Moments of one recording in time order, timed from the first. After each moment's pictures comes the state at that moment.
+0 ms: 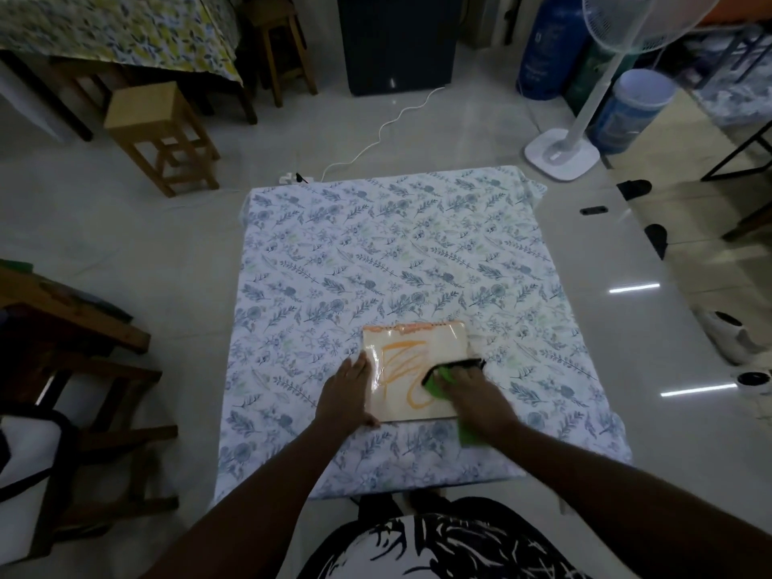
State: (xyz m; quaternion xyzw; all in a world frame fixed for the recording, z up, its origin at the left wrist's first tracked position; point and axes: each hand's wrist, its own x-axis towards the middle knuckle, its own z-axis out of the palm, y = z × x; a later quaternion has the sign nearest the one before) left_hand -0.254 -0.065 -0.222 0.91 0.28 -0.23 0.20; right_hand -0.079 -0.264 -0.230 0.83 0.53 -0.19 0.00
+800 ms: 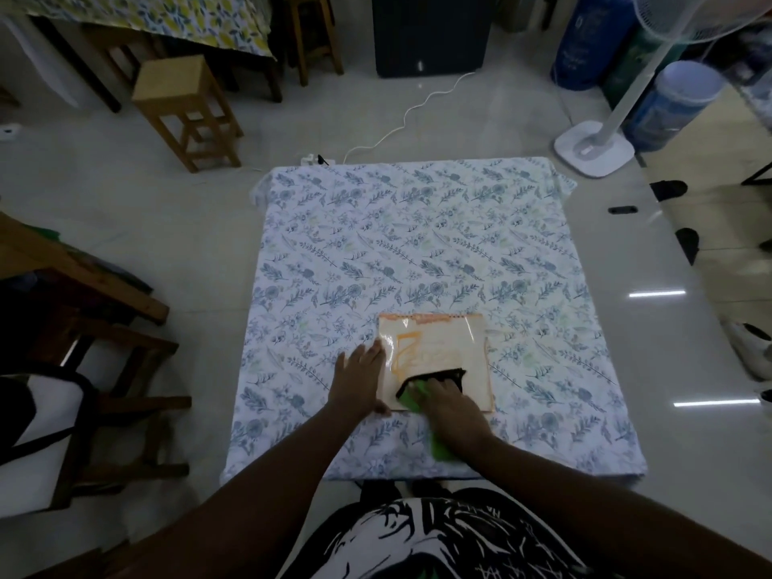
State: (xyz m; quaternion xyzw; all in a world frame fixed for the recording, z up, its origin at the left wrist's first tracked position) left_hand -0.253 -0.069 -0.217 0.91 0.30 -0.24 0.15; right_hand -0.141 -0.241 -0.230 0.79 0.57 -0.23 -0.05
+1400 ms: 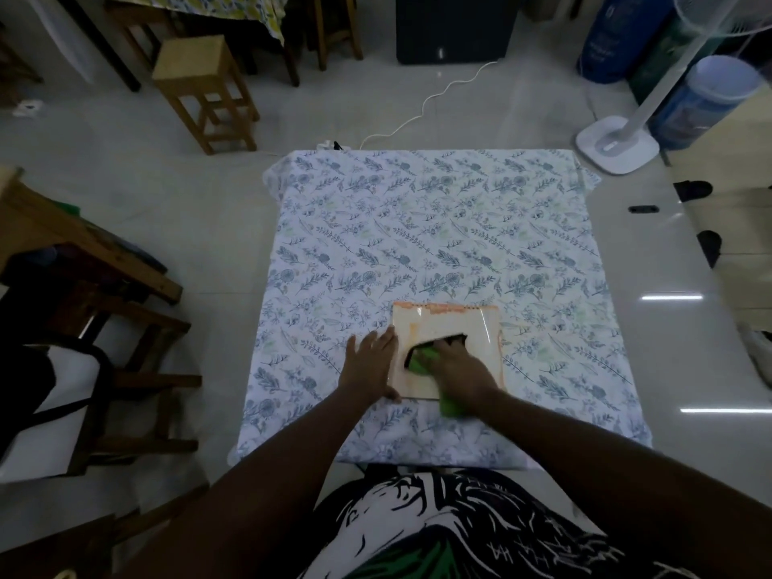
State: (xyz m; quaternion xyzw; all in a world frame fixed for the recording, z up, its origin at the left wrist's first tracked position) left_hand -0.255 -0.065 -0.226 0.92 0.28 -0.25 0.14; right_hand -0.109 -0.205 -0.228 0.77 0.60 -0.19 -0.04
